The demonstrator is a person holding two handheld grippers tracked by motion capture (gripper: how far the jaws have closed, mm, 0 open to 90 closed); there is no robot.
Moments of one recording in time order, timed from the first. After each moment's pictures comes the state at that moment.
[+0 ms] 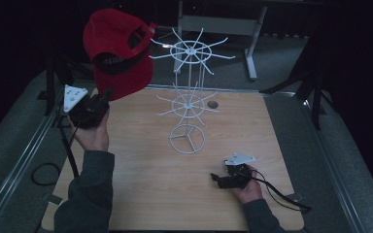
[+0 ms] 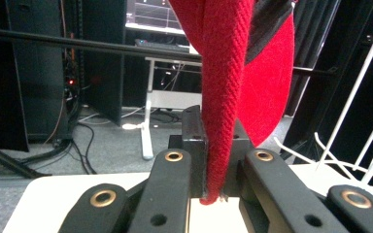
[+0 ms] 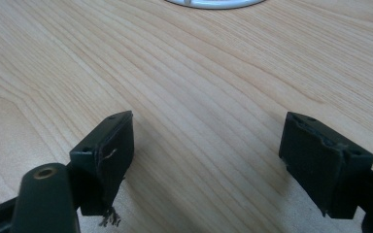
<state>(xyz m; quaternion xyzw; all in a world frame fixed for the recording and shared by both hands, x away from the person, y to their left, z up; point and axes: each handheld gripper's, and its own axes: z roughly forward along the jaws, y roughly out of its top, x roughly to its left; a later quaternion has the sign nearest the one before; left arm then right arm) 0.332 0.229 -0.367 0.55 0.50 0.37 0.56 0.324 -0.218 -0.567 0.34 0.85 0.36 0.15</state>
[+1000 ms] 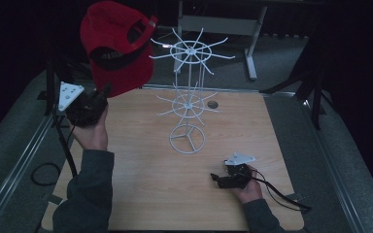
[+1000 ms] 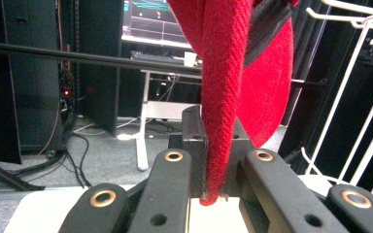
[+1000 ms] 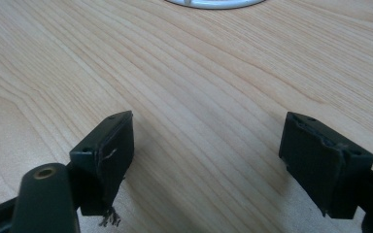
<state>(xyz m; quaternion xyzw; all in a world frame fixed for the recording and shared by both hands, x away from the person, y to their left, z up) 0.325 0.228 -0.352 0.54 0.49 0.37 0.58 0.324 -0.218 -0.567 0.34 0.85 0.37 0.15</state>
